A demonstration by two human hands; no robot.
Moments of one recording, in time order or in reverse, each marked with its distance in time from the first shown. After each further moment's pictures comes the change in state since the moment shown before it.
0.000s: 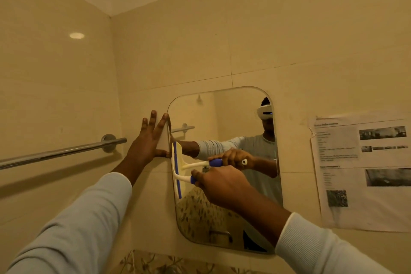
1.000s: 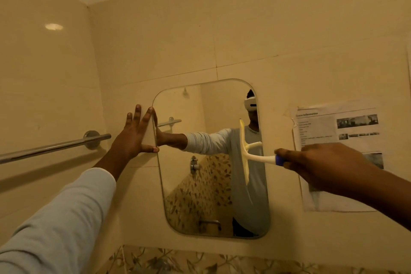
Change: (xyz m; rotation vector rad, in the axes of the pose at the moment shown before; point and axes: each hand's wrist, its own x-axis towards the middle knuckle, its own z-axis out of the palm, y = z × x) left_hand 0.005 -0.005 -0.001 -0.019 -0.034 0.004; right_hand -0.171 0.139 -0.097 -0.337 -0.092 0.219
